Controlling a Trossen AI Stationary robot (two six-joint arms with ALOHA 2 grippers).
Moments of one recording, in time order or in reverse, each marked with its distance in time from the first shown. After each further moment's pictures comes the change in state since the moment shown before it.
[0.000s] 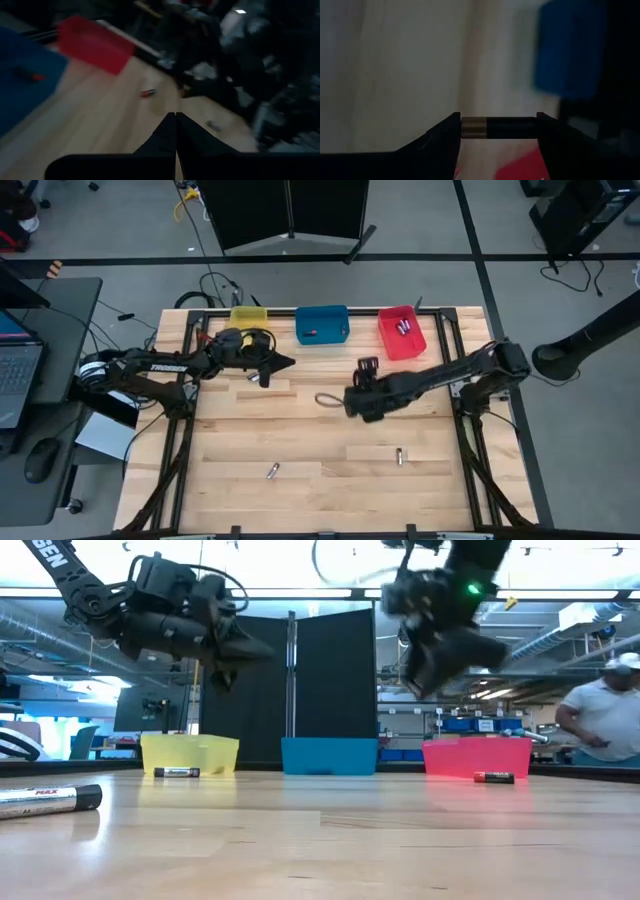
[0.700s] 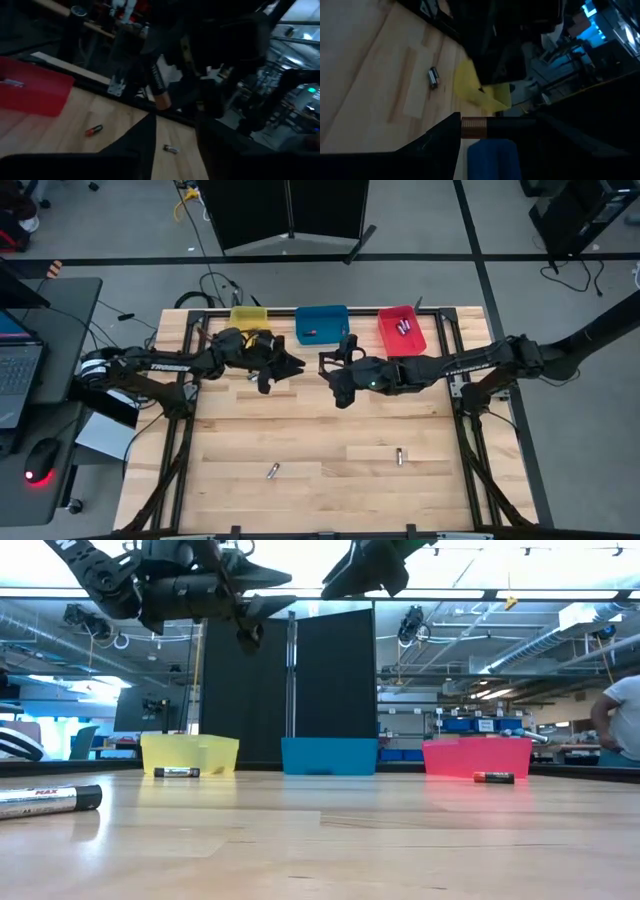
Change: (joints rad) left arm -0.120 0.018 0.132 0.094 0.055 -0.023; right arm -0.072 -0.125 0.001 0.729 -0.084 -0.499
